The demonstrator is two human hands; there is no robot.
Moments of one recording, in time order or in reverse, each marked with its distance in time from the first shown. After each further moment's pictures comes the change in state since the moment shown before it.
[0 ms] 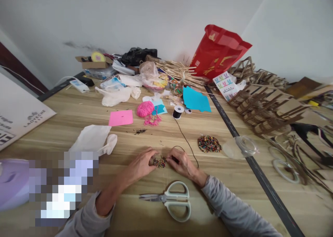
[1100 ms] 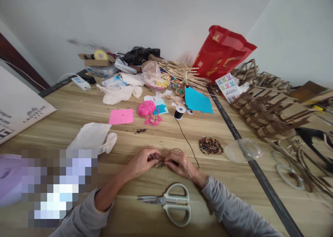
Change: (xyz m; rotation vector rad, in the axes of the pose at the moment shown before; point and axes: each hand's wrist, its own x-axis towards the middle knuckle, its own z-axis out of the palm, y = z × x) left_hand 0.009 0.009 -0.007 -0.335 -0.045 -0.038; right_hand 0.005 0.003 -0.001 0.034 -0.102 -0.134
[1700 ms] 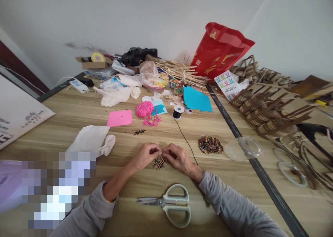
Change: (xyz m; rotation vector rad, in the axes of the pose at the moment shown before) left_hand 0.026 -0.010 0.004 0.010 0.094 0.073; right_hand 0.013 0.009 0.003 0.026 0.170 0.122
